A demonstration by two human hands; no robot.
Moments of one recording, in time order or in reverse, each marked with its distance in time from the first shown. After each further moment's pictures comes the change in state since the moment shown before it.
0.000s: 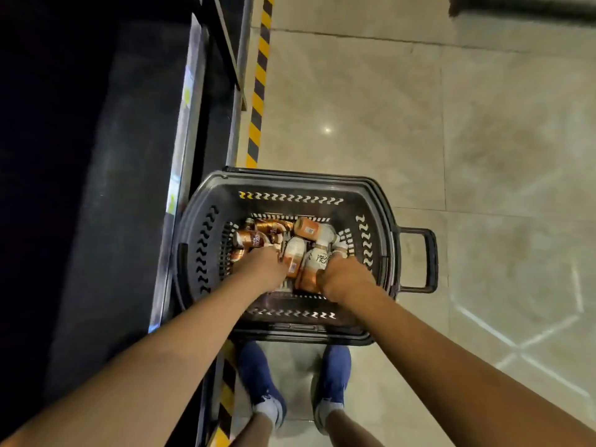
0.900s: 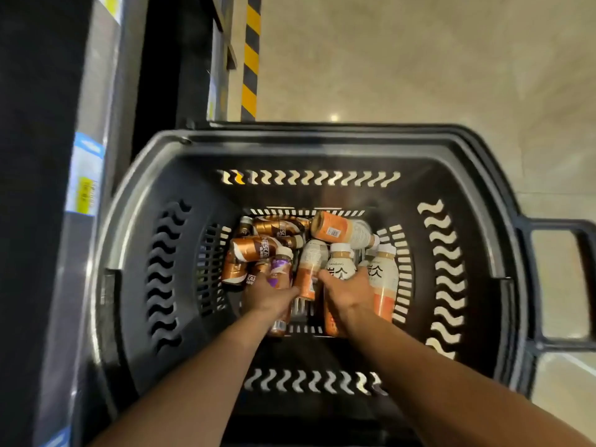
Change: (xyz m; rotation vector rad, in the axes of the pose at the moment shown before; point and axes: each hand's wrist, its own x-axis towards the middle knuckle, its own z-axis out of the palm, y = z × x) left_hand 0.241 -0.067 0.172 -0.616 0.069 -0.316; right_hand 0.271 0.002 0.175 0.973 0.228 0.247
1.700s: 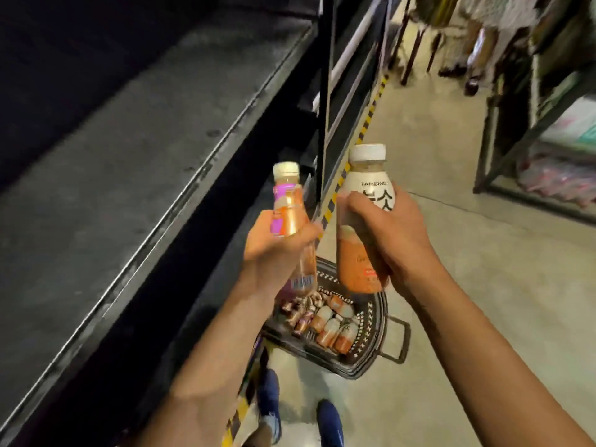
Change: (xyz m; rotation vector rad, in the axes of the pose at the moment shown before) left_hand -0.775 0.128 -0.398 -0.899 0.317 0.557; right_hand -0.689 -0.312 -0.431 0.182 -0.424 -1.022
